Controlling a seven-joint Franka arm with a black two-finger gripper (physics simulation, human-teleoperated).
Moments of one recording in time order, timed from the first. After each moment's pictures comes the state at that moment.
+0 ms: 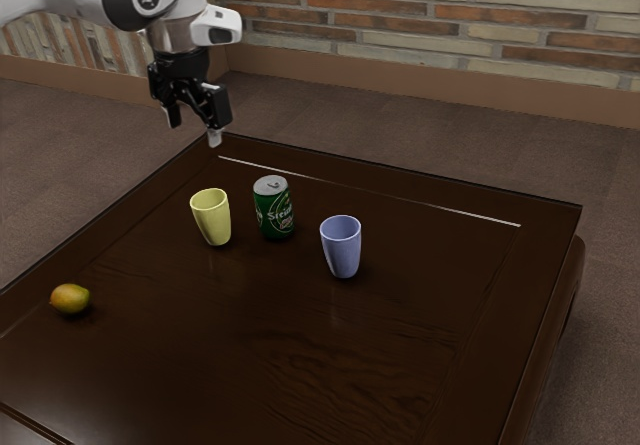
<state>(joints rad) -0.21 0.09 0.18 -1.53 0.09 1.61 0.13</state>
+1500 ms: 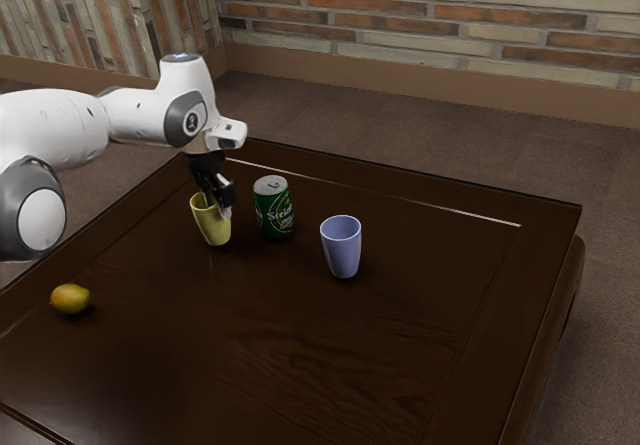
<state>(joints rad) 0.22 0.71 -0.04 -1.30 0.04 2.02 0.54</state>
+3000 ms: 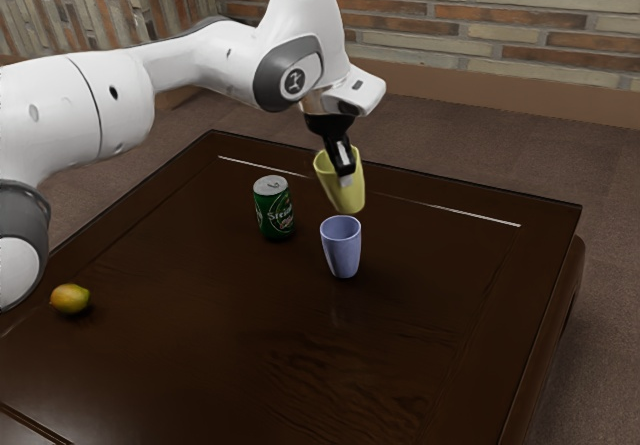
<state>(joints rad) -0.41 0.41 0.18 -1.39 -0.04 1.97 0.59</state>
